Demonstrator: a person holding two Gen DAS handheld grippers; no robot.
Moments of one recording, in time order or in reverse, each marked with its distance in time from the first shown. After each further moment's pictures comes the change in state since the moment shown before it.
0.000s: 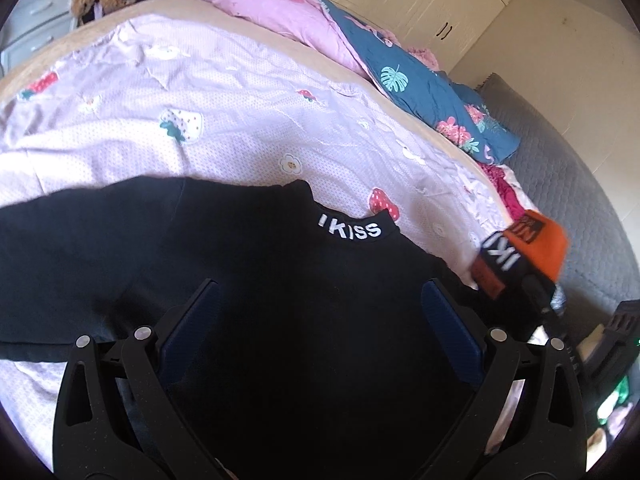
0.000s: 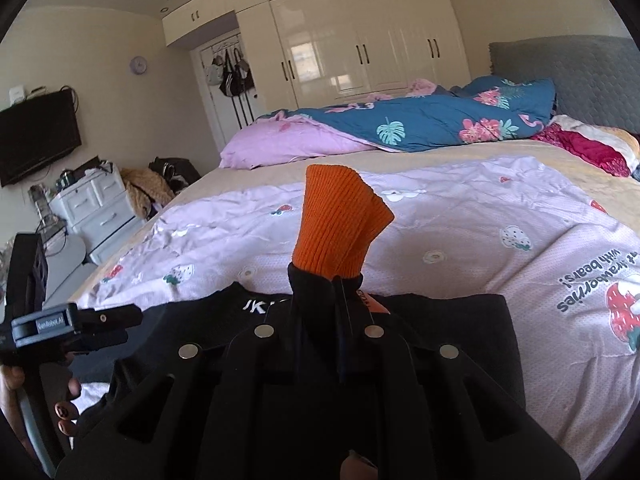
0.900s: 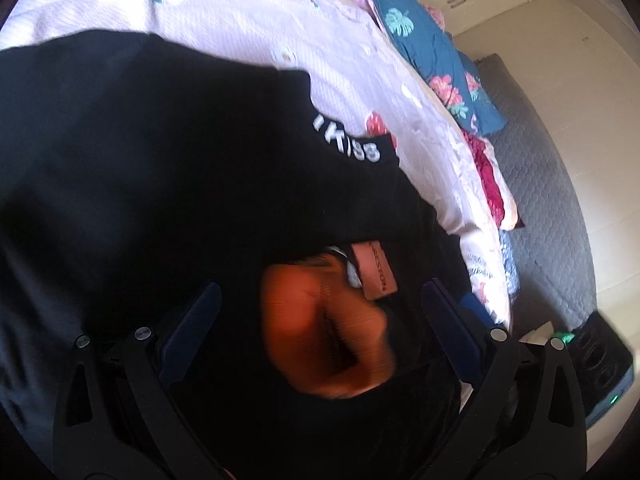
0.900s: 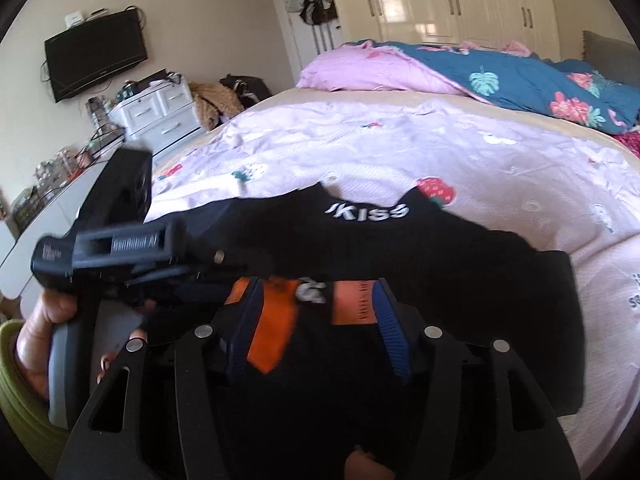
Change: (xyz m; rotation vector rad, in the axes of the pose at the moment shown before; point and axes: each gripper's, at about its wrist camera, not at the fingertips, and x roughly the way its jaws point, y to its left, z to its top) left arm 0.071 0.019 -0.033 -0.135 0.247 -0.150; right arm 0.031 0.038 -0.041 -0.155 0.241 0.214
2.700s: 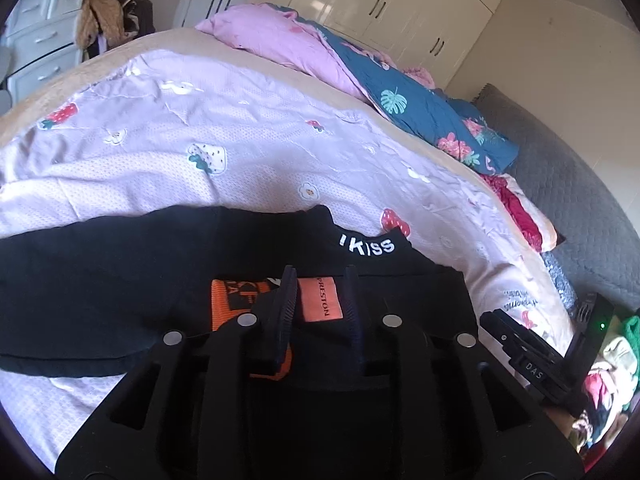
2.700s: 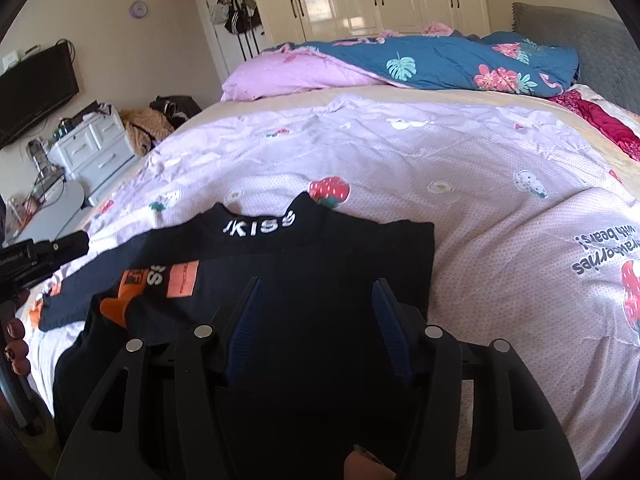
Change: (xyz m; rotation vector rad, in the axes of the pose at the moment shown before) left arm -0.099 -0.023 0.000 0.218 -0.346 0.203; right arm -0.010 -0.062 0.002 0.144 0.009 -0.181
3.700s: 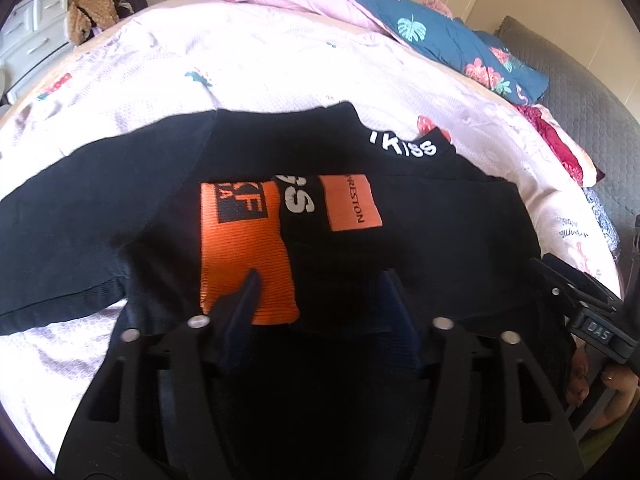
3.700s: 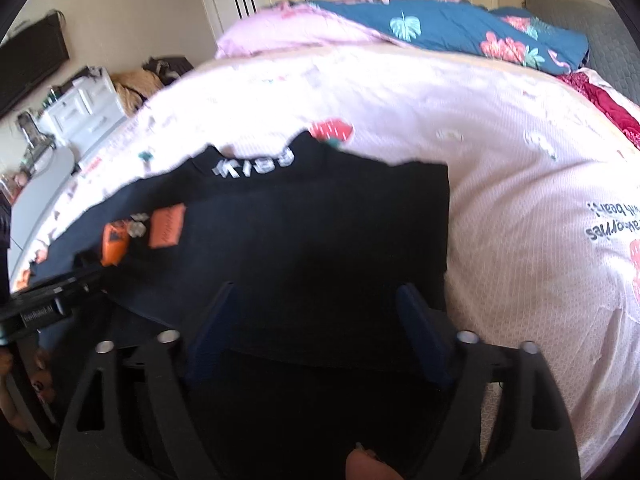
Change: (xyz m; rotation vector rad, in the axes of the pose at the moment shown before) left arm 0.045 -0.006 -0.053 0.096 0.169 0.159; right arm 0.021 0.006 -0.022 -0.008 0.122 -0.018
